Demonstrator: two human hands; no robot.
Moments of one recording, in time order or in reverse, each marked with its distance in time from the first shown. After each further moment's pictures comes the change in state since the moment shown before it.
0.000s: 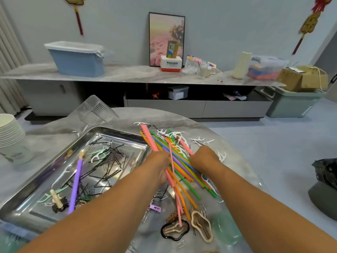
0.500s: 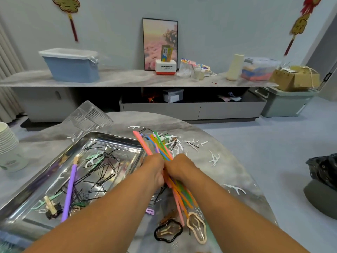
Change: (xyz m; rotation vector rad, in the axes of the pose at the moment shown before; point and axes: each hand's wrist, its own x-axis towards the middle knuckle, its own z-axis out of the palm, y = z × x) left_hand -0.011 -0.001 0.016 -0.087 0.102 0.008; right_hand -0.050 -0.036 0.017 0.135 -0.218 0.006
